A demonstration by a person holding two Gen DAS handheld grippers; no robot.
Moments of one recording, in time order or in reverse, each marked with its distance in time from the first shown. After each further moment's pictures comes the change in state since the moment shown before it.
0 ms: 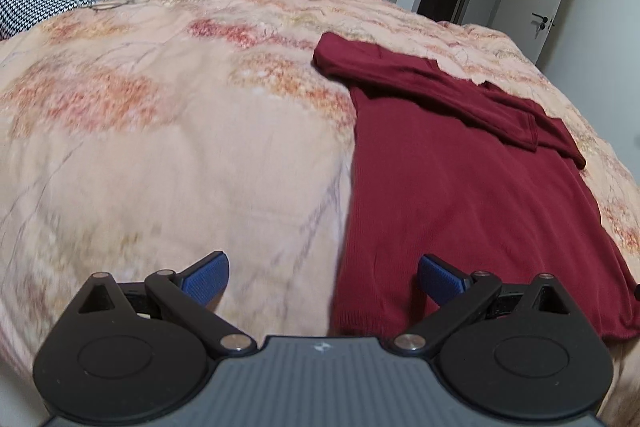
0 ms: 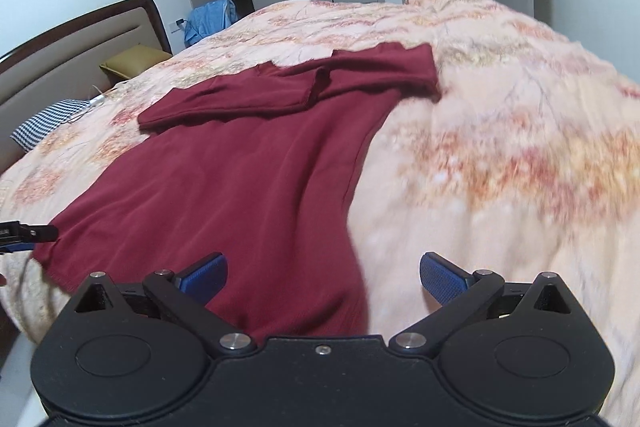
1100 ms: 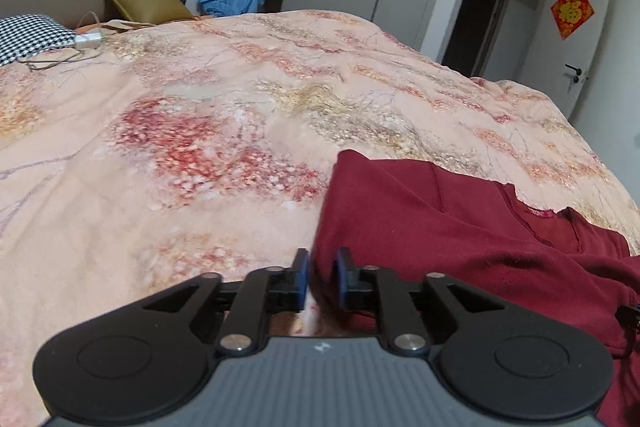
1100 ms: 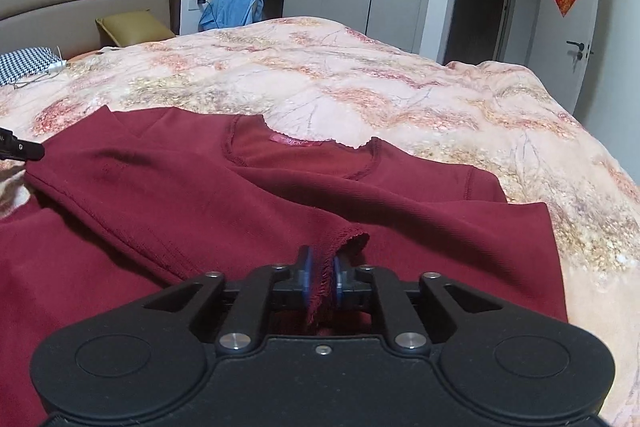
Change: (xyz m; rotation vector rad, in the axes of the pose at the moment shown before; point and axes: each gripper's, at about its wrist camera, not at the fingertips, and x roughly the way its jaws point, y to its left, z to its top) left arm 0.190 0.007 0.193 -0.064 -0.140 0.040; right arm 0.237 0.041 0.174 -0.306 -0.087 -0.093
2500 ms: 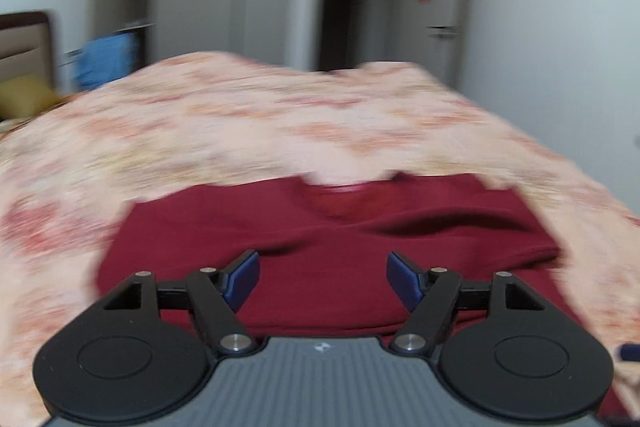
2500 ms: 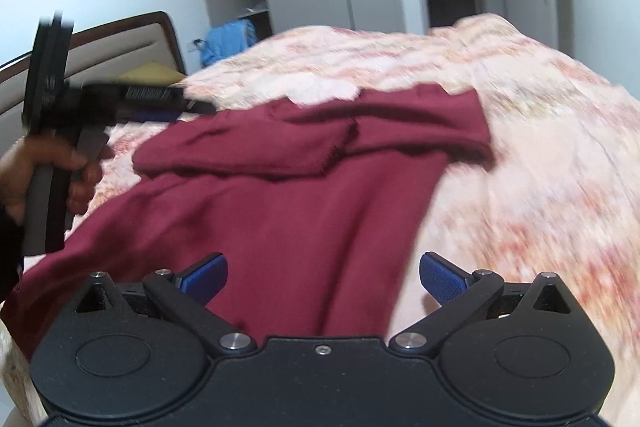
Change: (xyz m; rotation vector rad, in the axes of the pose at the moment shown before) left arm -0.047 -0.139 -0.031 0.314 -0.065 -0.191; right arm -0.155 -0.009 -0.101 0.239 -0.021 0.123
